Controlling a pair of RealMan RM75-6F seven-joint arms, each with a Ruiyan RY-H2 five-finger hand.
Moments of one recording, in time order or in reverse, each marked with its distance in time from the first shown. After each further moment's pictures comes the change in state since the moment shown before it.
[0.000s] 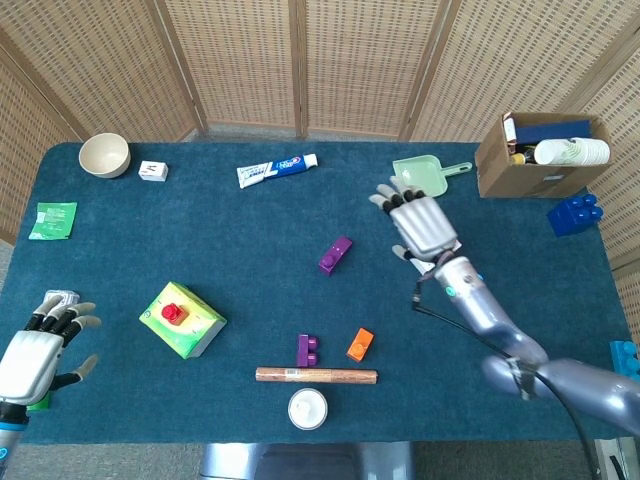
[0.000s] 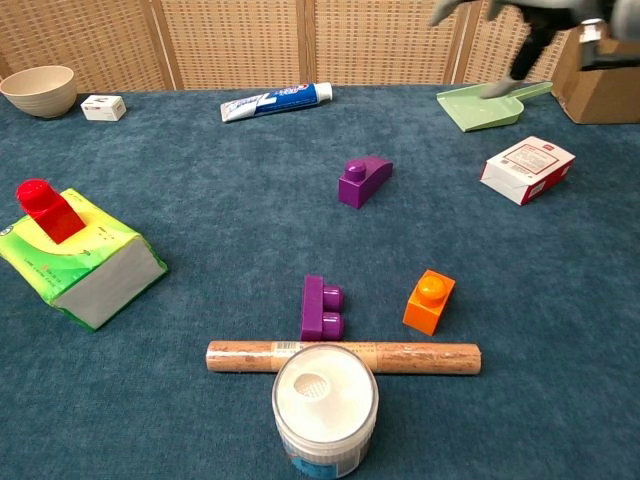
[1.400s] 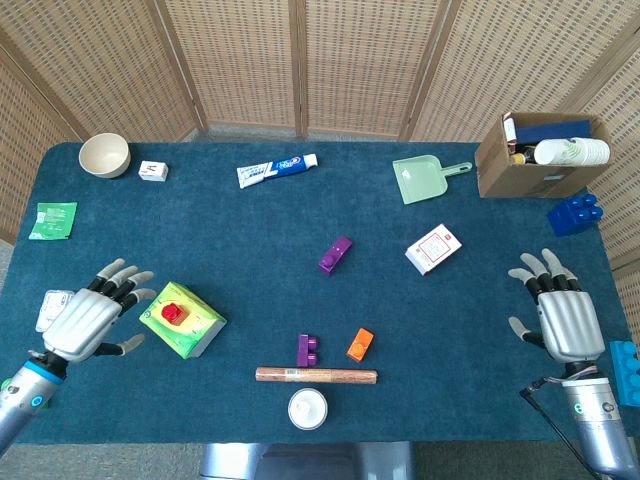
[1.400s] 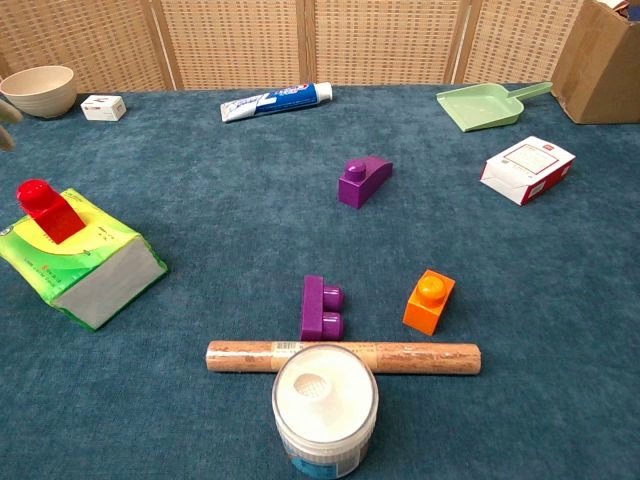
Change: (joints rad) left arm -0.267 0.120 -0.043 -0.094 0.038 -0.311 -0.017; right arm -0.591 0.158 -0.133 -0.201 -0.254 0.496 0.101
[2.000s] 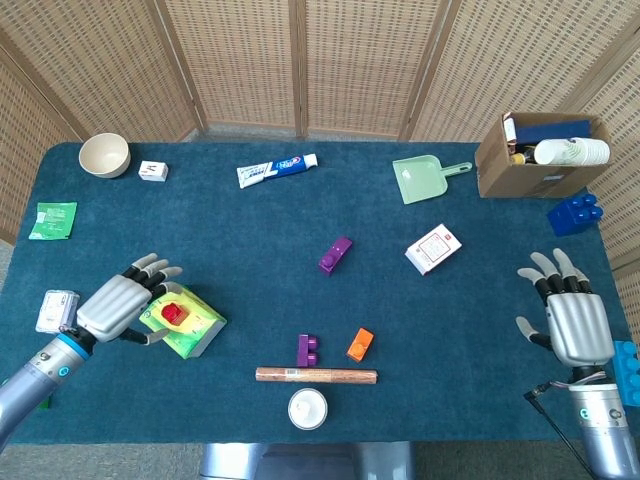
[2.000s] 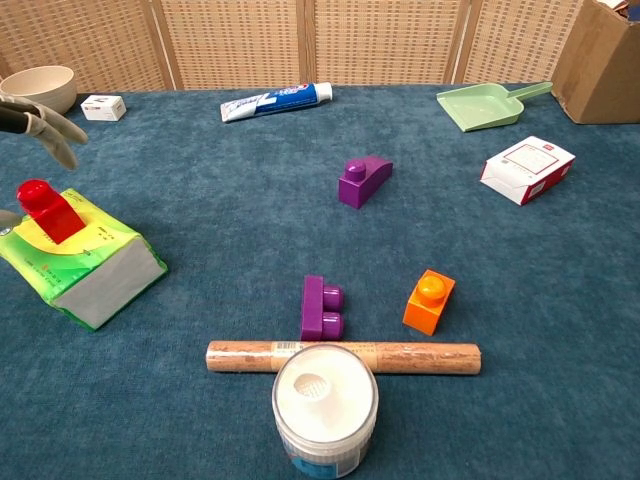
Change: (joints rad) left arm -0.152 -0.028 0.008 0.060 -0.010 -0.163 -0.106; right arm -0.050 0.019 0.044 -0.039 -0.022 0.019 -0.039
